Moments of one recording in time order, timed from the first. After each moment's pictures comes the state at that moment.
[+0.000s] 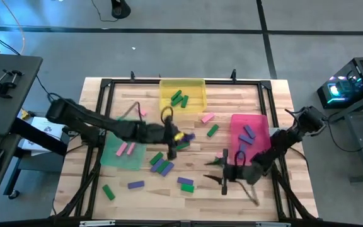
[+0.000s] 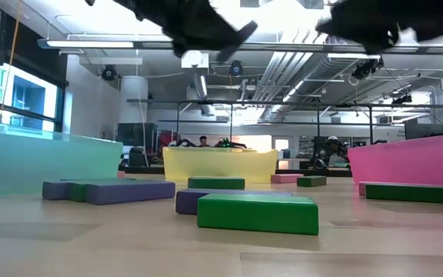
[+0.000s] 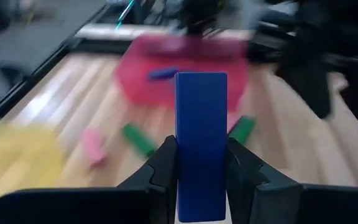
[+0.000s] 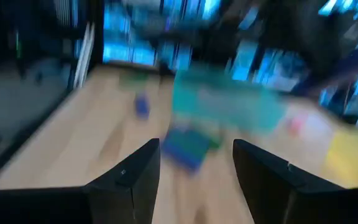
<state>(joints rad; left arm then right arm) -0.18 1.53 0.97 0.14 -0.30 -0.09 0.72 1.58 0.56 0.83 0.77 -0.04</state>
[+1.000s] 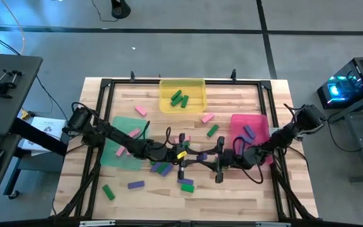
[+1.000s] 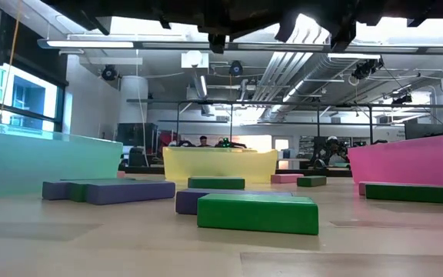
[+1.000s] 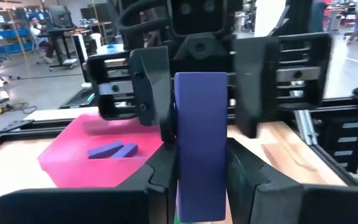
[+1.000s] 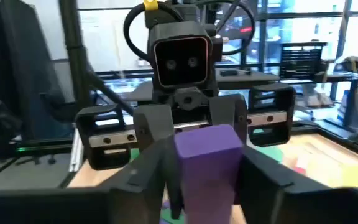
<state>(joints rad) -0.31 1.84 0.96 0.81 -0.31 0.06 0.55 1.58 0.53 1.18 0.61 -0.02</state>
